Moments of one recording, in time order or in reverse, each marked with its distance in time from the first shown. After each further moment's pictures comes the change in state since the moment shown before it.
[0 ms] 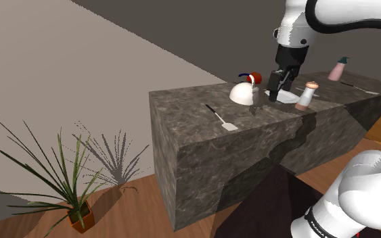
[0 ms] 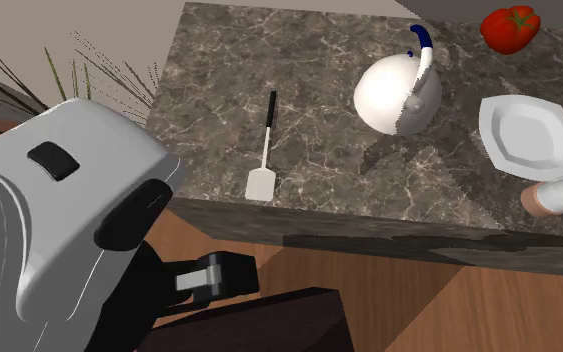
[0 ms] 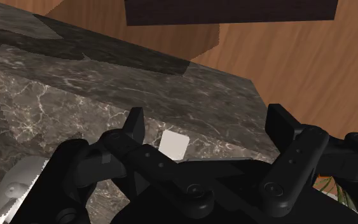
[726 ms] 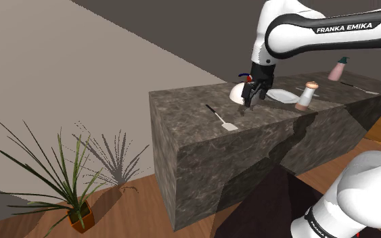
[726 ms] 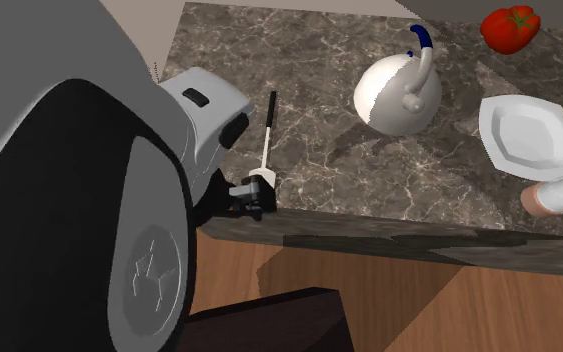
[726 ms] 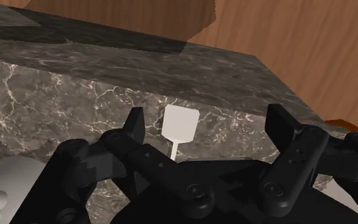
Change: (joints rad) arm -0.037 0.220 -0.050 -0.041 0.006 0.293 0.046
